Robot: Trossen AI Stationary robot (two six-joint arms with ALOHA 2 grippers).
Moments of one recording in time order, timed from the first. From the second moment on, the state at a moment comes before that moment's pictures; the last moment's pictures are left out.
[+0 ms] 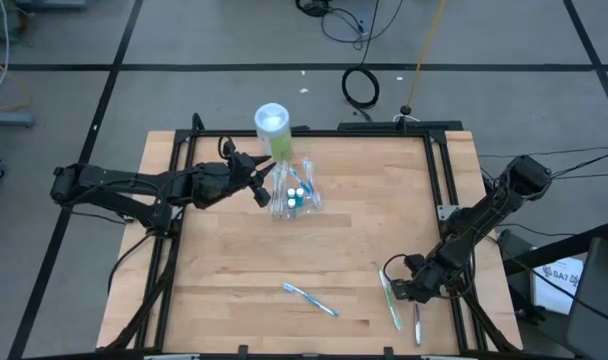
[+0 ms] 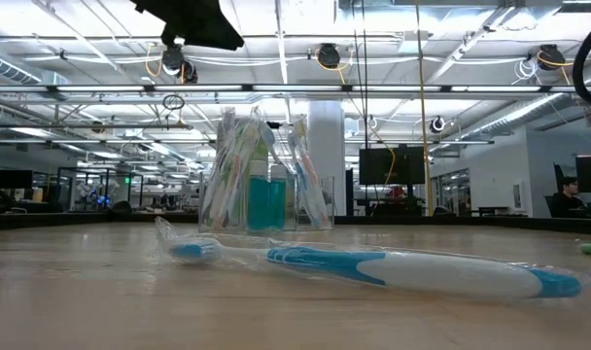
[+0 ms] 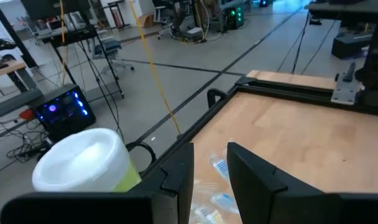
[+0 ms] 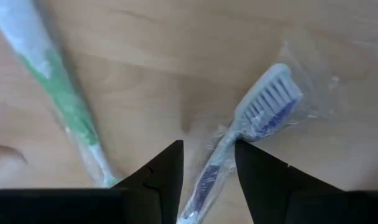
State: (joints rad) left arm 0.00 1.12 0.86 0.01 -0.63 0.00; right arm 0.81 1.33 0.53 -0.42 -0.21 2.24
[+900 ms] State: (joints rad) left arm 0.00 1.12 0.86 0.00 -0.63 0.01; right arm 0.75 1.24 0.52 -0.48 0.28 1.77
